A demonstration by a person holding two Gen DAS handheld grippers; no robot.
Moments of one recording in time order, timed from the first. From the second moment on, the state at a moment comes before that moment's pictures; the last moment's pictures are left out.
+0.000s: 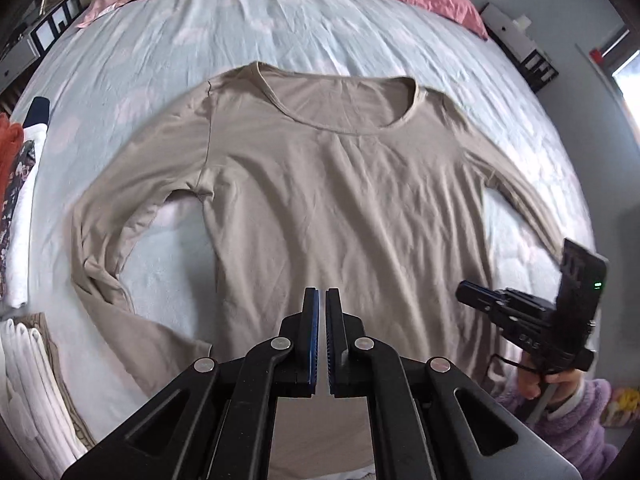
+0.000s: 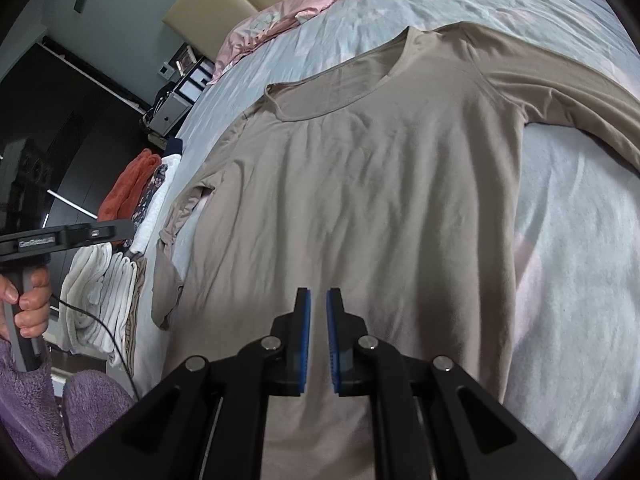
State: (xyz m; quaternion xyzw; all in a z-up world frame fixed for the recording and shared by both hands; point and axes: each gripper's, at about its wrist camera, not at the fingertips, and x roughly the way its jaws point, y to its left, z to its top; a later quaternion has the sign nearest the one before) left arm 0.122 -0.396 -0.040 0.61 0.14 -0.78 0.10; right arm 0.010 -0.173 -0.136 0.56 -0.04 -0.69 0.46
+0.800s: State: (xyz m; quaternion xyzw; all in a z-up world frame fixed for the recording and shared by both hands) left arm 0.231 -0.537 -0.102 0.51 0.22 -0.78 0.29; right arm 0.119 -0.317 -0.111 0.57 0.03 -0.63 0.53
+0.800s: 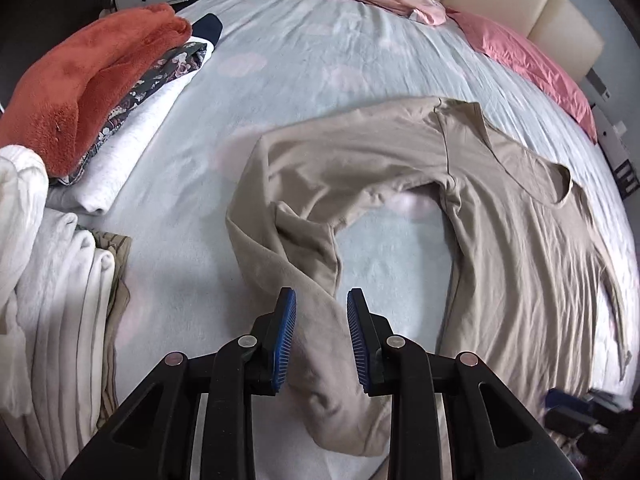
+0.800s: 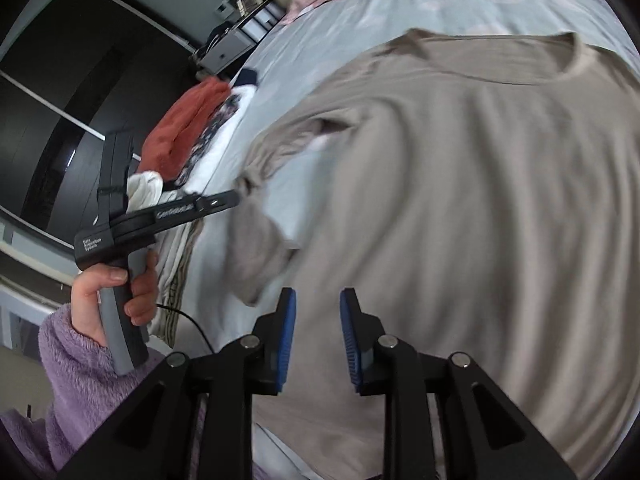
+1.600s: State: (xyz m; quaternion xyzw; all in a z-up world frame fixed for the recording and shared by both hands) left arm 0.245 -0.599 -0.107 0.46 0.30 -0.78 0.29; right arm 0.167 -0.426 -0.166 0.56 0.18 -0.65 0.49
